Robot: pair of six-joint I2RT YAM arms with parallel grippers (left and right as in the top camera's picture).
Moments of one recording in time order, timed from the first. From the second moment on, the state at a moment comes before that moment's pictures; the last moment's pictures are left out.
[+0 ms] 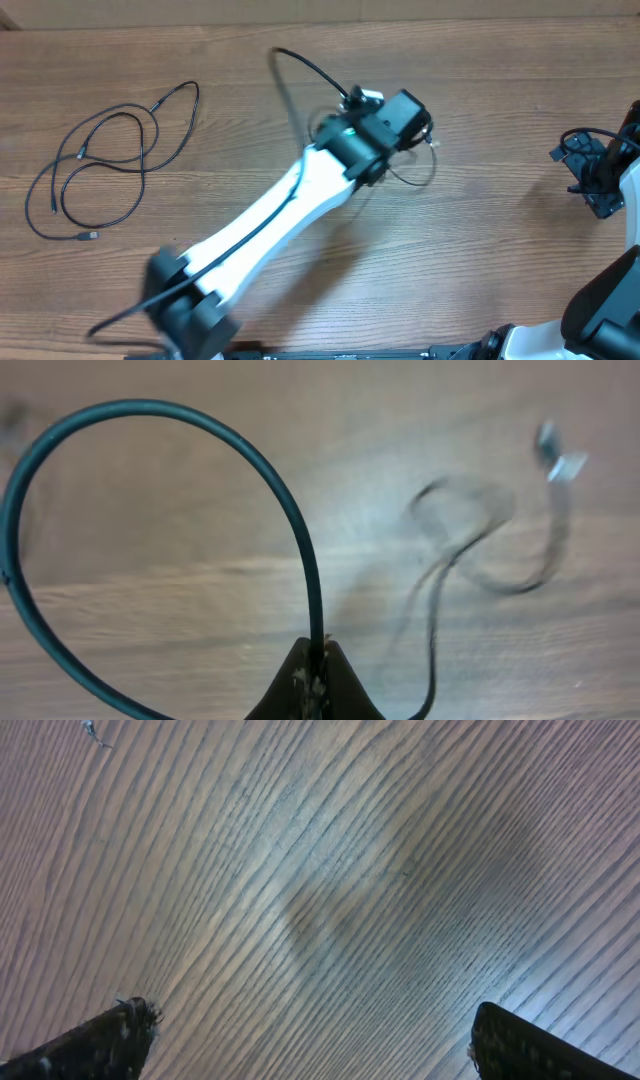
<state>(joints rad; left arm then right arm) -0.81 1.82 1.80 -1.15 -0.43 -0.61 -0.51 1.65 1.25 -0.85 -0.01 0.48</state>
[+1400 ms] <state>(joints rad) -0.72 1.86 1.80 -1.34 -0.33 -0.59 -0.51 1.65 1.25 -0.85 -0.01 0.48</state>
